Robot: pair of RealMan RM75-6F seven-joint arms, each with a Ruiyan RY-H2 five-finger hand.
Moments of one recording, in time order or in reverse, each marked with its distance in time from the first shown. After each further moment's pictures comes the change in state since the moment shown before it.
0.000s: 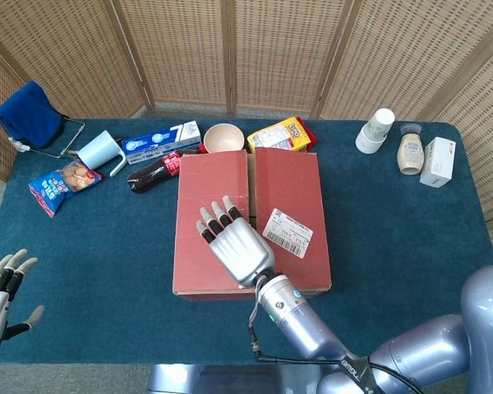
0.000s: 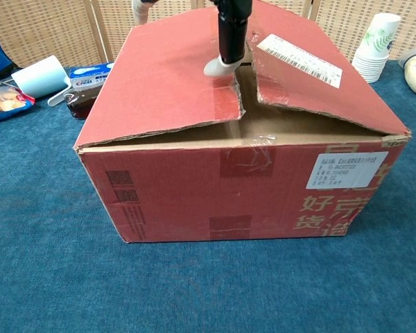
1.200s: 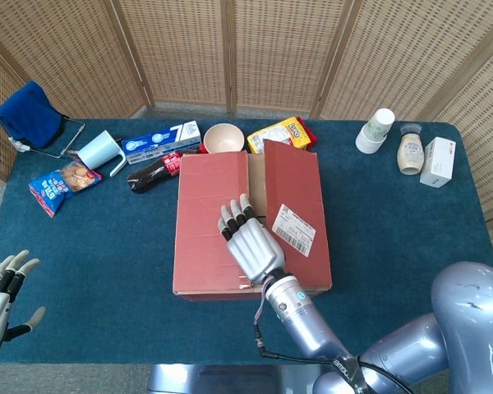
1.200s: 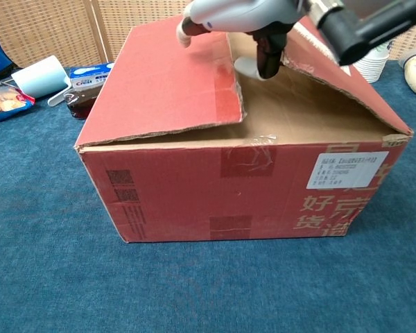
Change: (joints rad) left arm 0.000 0.004 0.008 -0.005 0.015 0.003 -0.011; right arm 0.022 -0.059 -0.109 0.028 0.026 0.123 -0.178
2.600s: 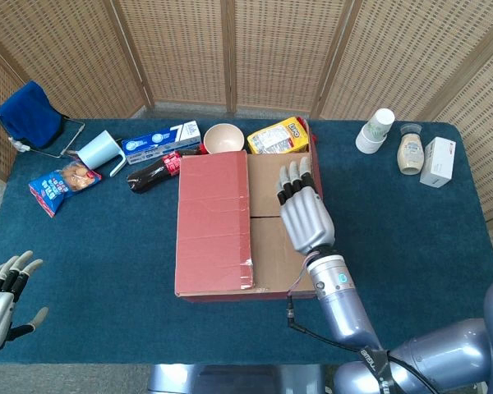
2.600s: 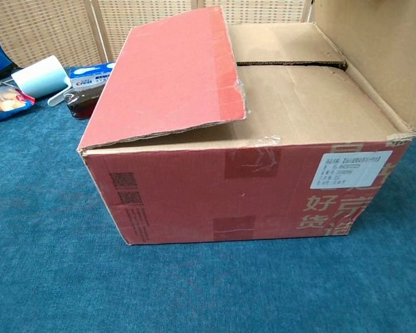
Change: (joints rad) left arm -0.008 -0.004 0.002 0.002 -0.008 -0.020 0.004; right arm -0.039 0.180 -0.024 -0.045 0.088 0.122 -0.157
